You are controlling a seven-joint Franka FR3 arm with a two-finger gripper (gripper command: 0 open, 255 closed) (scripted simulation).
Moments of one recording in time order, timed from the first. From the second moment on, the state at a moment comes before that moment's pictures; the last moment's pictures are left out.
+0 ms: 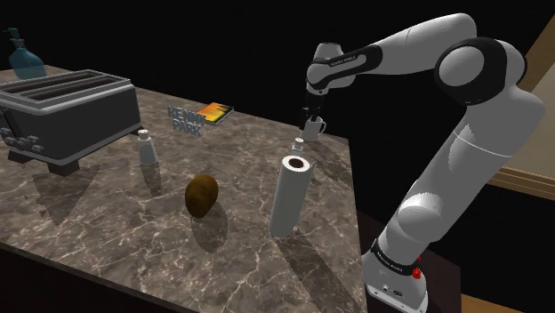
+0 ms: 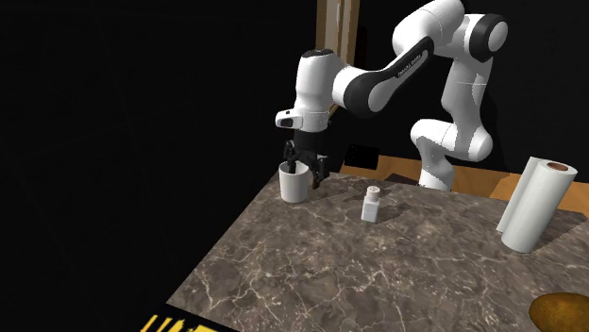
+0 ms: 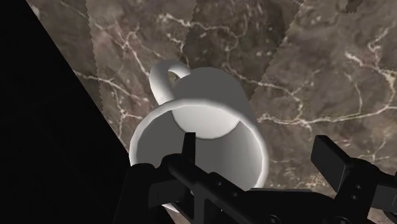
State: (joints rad) arm -0.11 -0.05 -0.30 -2.10 -0.07 2.13 -0.34
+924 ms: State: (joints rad) arm -0.11 -0.06 -0.30 -2.08 -0.07 2.09 -0.34
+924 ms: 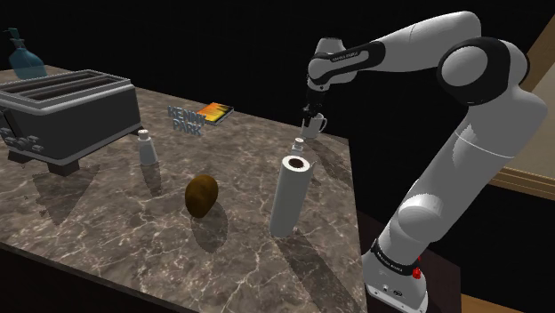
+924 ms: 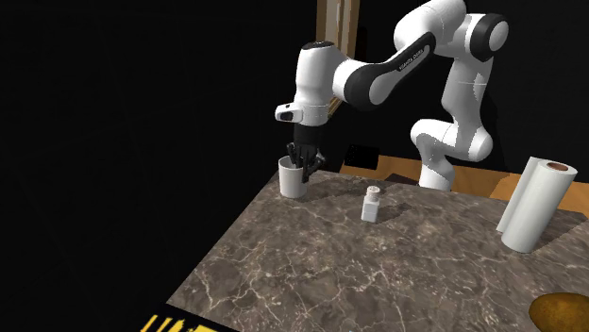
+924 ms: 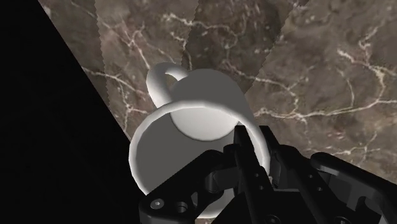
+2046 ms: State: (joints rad) arm -0.11 -0.10 -0.29 -1.88 -0.08 1.86 -0.34
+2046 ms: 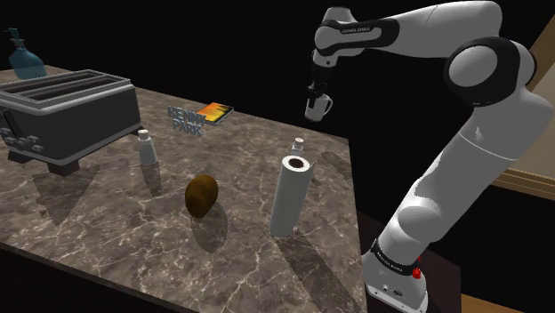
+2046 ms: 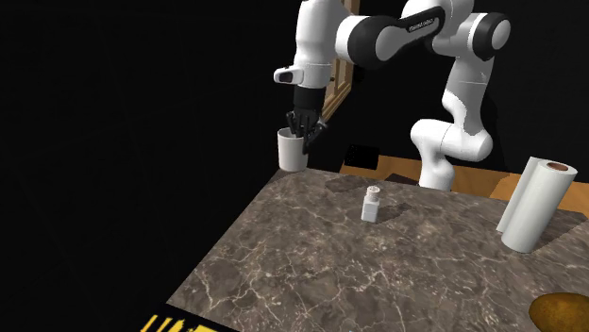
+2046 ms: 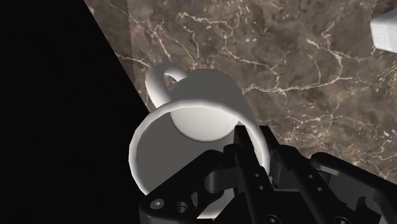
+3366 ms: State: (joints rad) arm -0.04 -0.21 -0.19 -1.83 -0.10 1.68 -0.18
